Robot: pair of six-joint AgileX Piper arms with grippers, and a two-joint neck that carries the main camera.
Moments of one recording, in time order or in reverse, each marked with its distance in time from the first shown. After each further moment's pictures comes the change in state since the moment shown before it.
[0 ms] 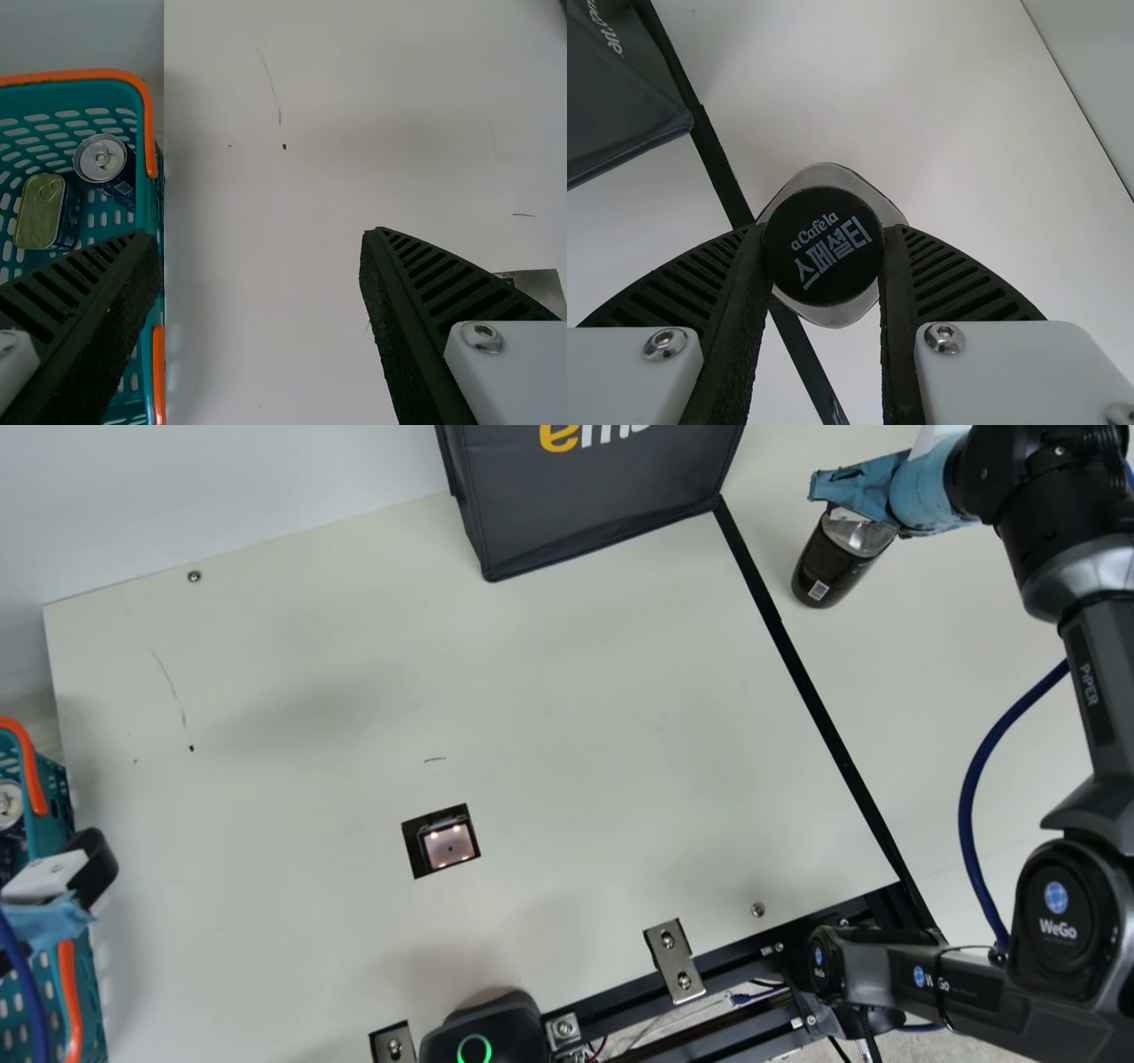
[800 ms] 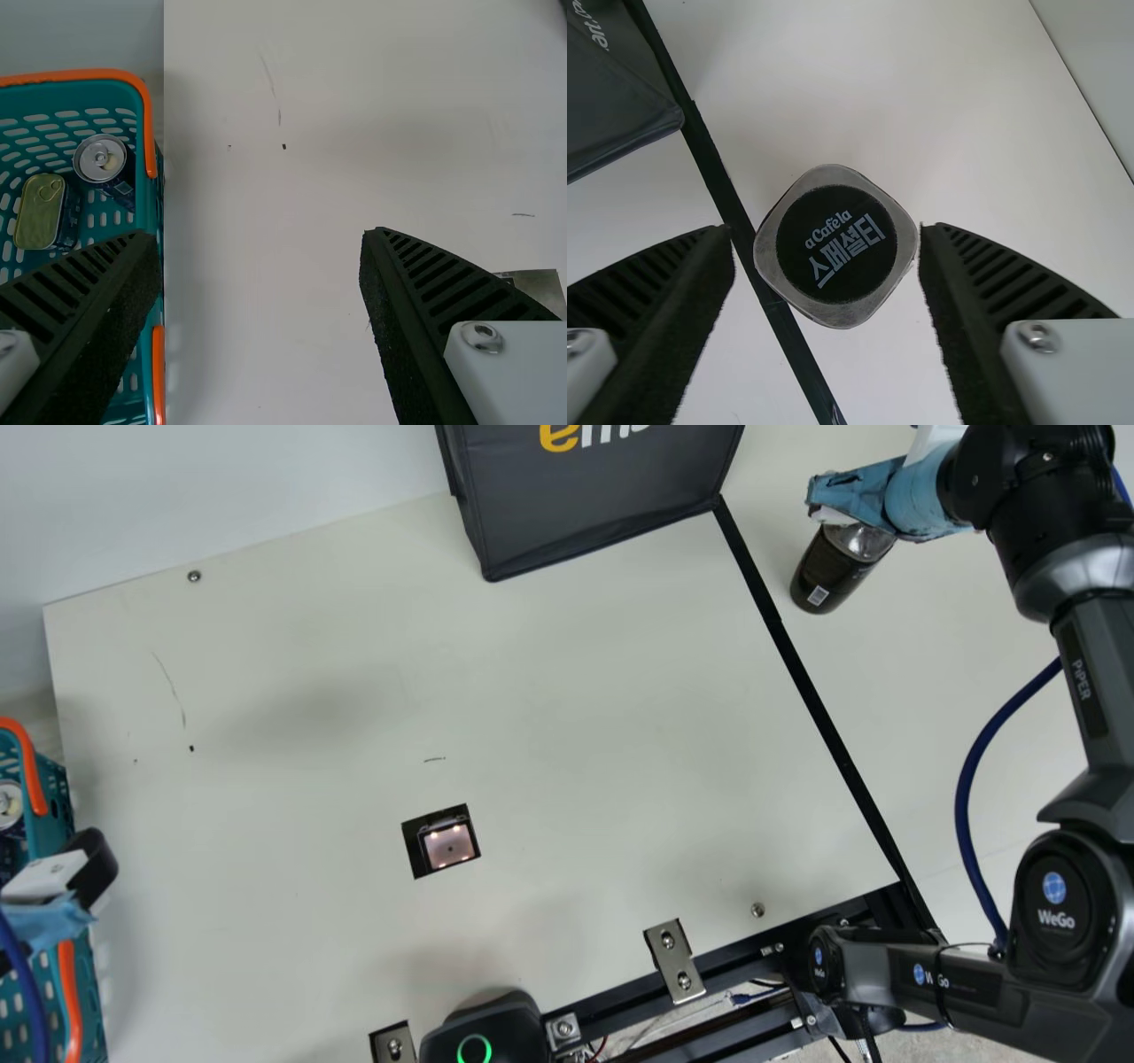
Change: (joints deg) left arm 0.0 0.0 0.0 0.0 0.0 0.0; right arm 0.0 0.7 1.4 -0.4 -1.5 0.7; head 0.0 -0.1
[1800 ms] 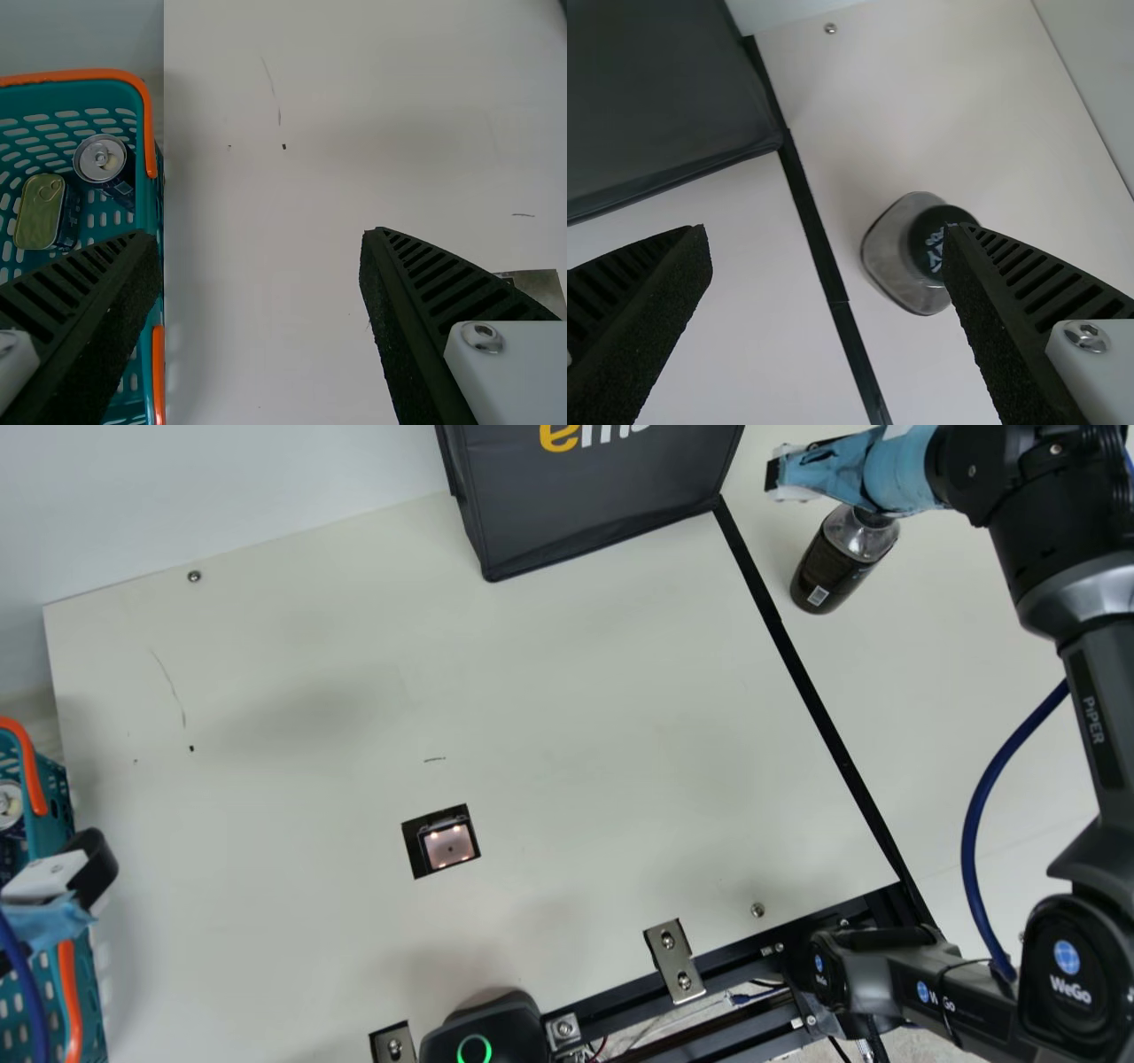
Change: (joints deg) left arm 0.0 0.0 0.0 0.0 0.0 0.0; right arm 7.6 -4.8 -4.2 0.4 4.3 0.1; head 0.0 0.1
